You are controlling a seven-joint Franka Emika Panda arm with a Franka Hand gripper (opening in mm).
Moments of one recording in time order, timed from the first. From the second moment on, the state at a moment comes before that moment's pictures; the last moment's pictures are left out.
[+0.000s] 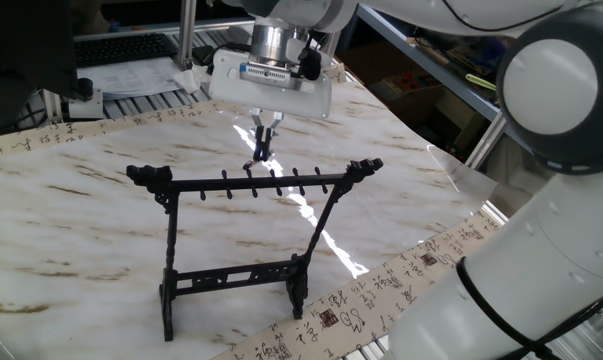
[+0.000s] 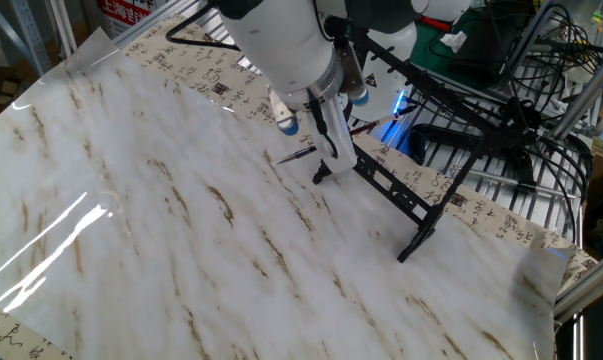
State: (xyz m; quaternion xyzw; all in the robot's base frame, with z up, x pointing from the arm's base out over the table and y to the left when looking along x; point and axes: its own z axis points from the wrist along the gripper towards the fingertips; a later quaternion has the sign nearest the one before) arm 0.424 0.057 0.313 -0.39 -0.88 -0.03 0.27
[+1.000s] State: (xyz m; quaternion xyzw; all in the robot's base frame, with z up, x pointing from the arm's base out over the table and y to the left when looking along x) arm 0.418 0.062 0.315 -0.36 -0.90 -0.01 0.24
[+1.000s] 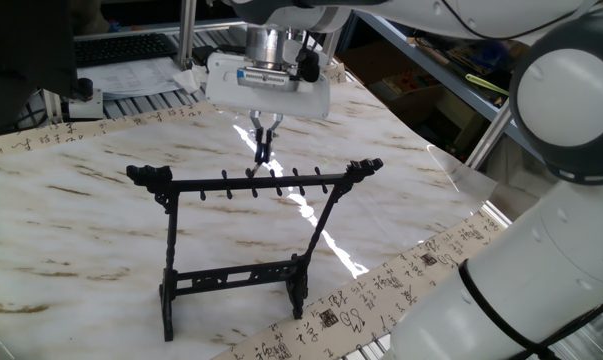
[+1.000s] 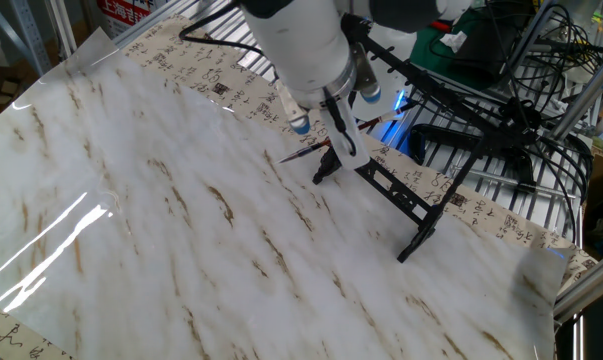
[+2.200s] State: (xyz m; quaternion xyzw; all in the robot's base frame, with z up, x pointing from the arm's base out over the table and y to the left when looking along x) arm 0.413 0.066 0.317 -0.37 -0.90 -0.01 0.23
